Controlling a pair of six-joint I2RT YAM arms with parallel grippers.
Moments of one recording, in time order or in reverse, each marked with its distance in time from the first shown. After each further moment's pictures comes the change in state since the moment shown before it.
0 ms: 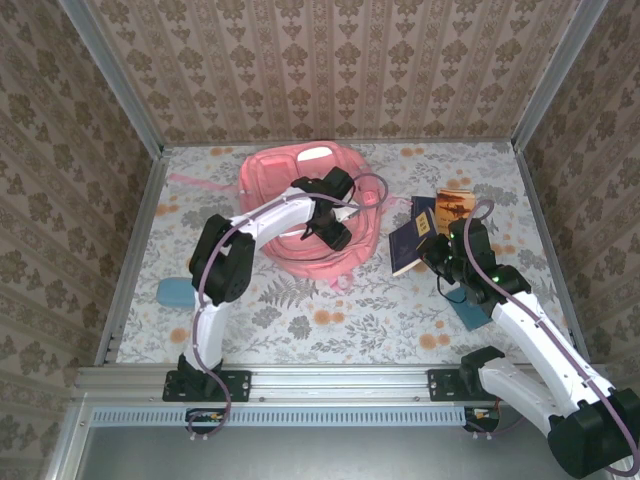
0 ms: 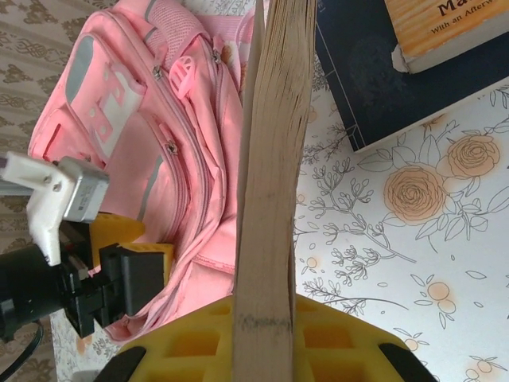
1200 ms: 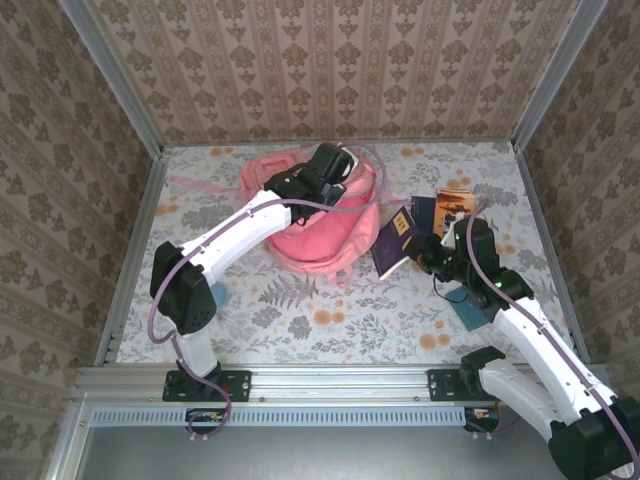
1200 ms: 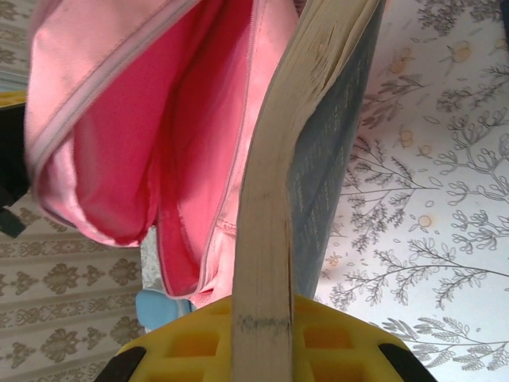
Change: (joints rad) left arm -0.077 -0.328 -0.045 0.247 -0.498 0.063; right arm 0.000 -0.050 -0.020 0.126 -0.277 -0.027
